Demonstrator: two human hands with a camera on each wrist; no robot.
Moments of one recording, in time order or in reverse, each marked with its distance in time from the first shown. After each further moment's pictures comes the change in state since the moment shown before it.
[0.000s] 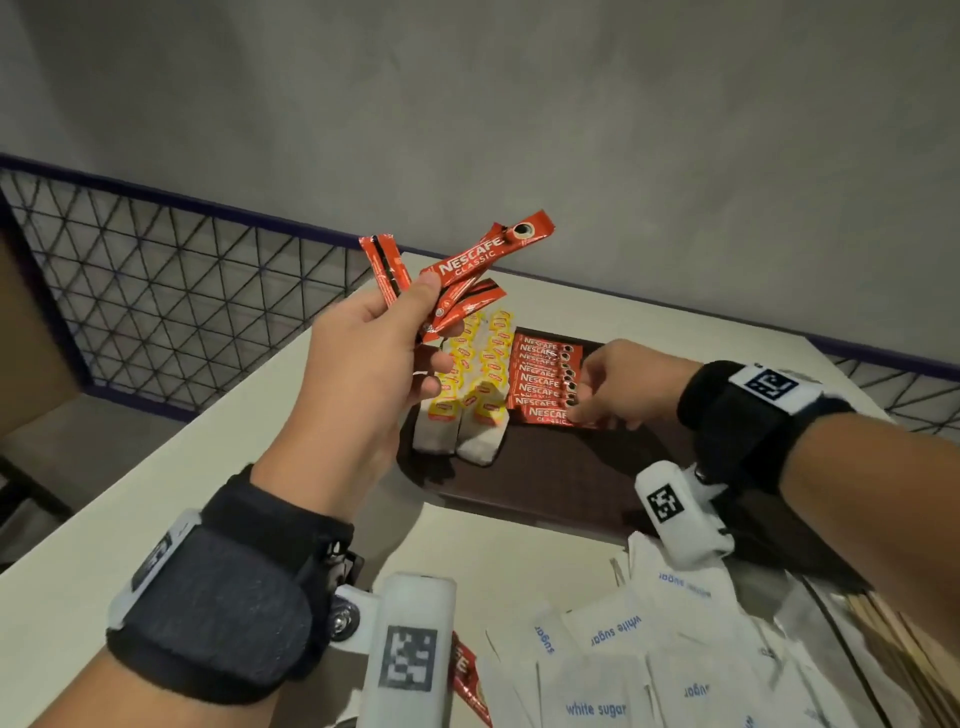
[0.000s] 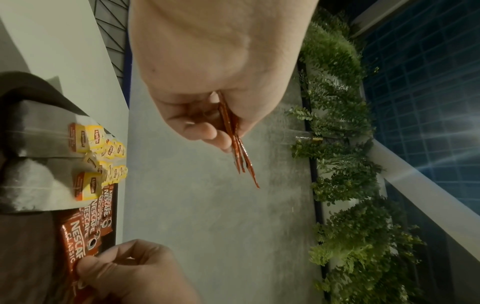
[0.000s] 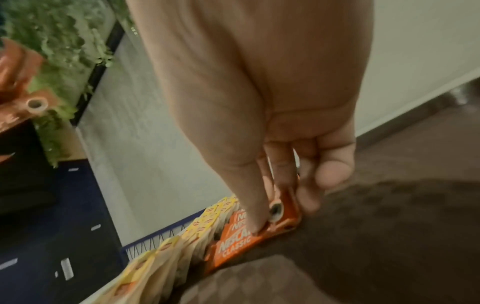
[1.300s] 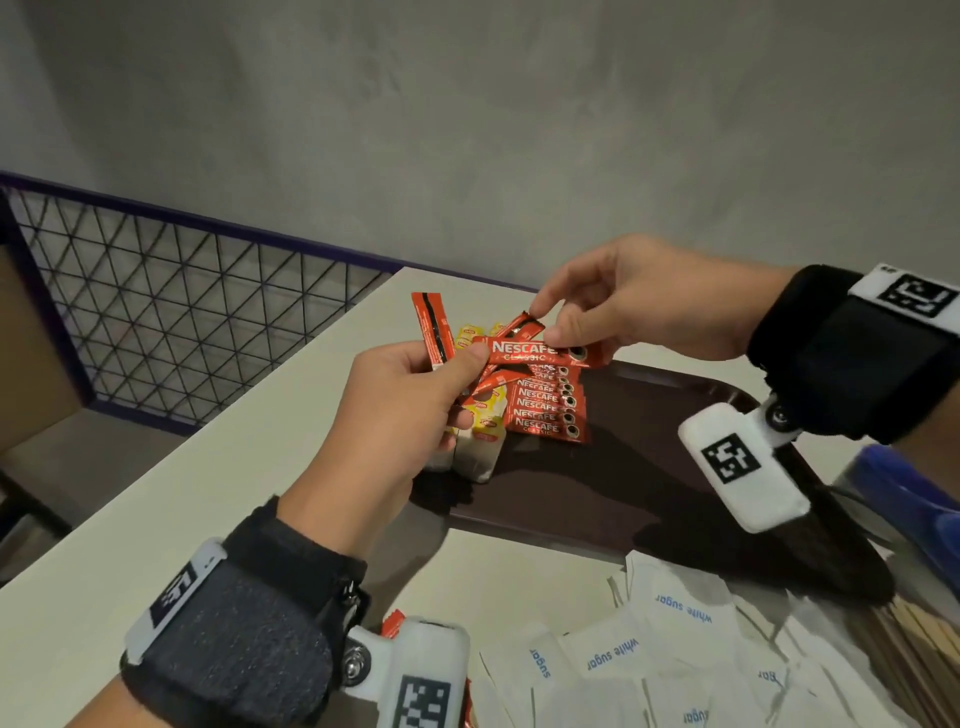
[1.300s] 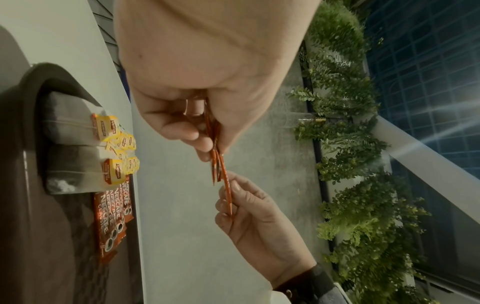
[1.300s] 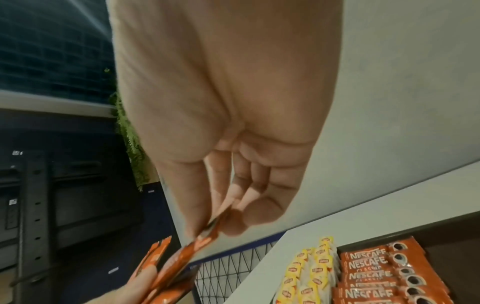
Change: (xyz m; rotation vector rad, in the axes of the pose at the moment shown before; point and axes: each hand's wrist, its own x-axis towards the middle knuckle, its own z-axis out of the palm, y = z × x) left_hand -0.007 -0.016 0.009 0.249 -0.040 -0.081; right_hand -0.044 -0.053 -0.072 0.351 -0.115 -0.385
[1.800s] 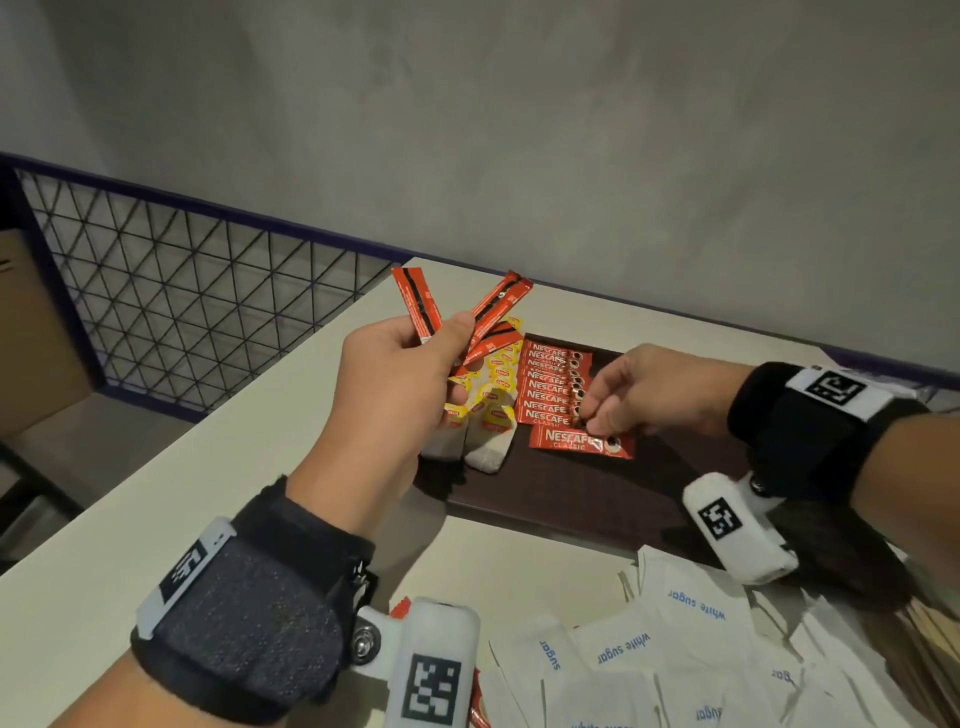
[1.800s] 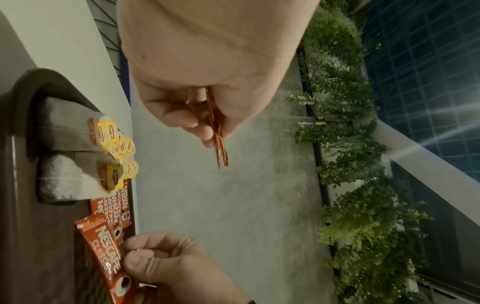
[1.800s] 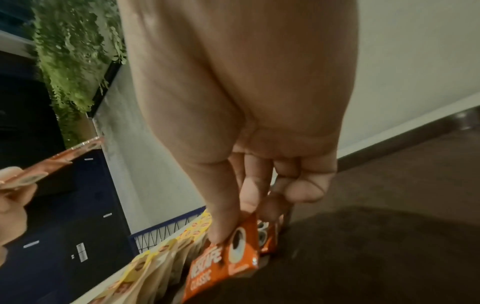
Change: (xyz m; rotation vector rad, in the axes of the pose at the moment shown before) left_hand 0.001 0.004 -0.004 -0.048 0.097 0.046; right_hand 0.012 0.089 0.031 -0.112 0.026 0.351
